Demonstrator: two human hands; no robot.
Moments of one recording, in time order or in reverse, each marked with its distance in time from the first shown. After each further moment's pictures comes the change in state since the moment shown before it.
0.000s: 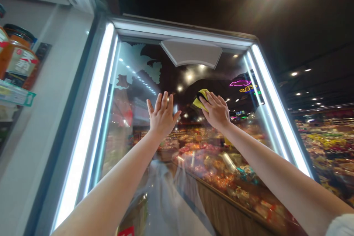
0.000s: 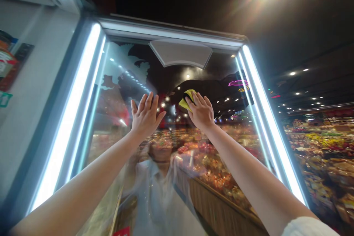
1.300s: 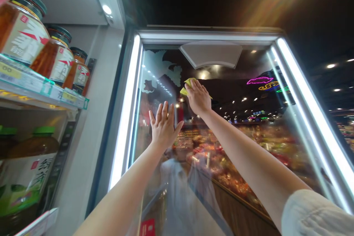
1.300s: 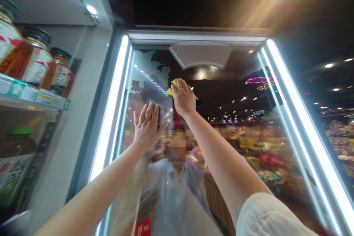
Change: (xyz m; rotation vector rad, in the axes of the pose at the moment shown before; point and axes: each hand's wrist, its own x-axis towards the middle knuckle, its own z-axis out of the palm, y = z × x) left_hand -0.050 -0.064 -0.022 0.043 -0.013 -0.077; right_hand 0.092 -0.119 0.022 0.324 0.038 0.013
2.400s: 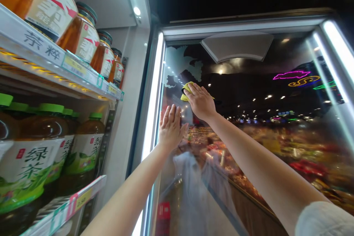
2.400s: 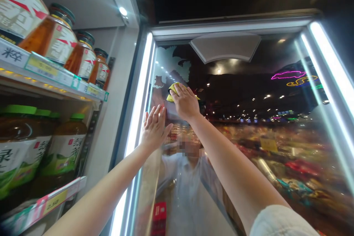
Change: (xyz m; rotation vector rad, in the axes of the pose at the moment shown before) left_hand -0.047 -0.049 -0.017 0.100 -0.006 0.045; right_hand -0.018 -0.067 0.018 0.052 -0.074 -0.215
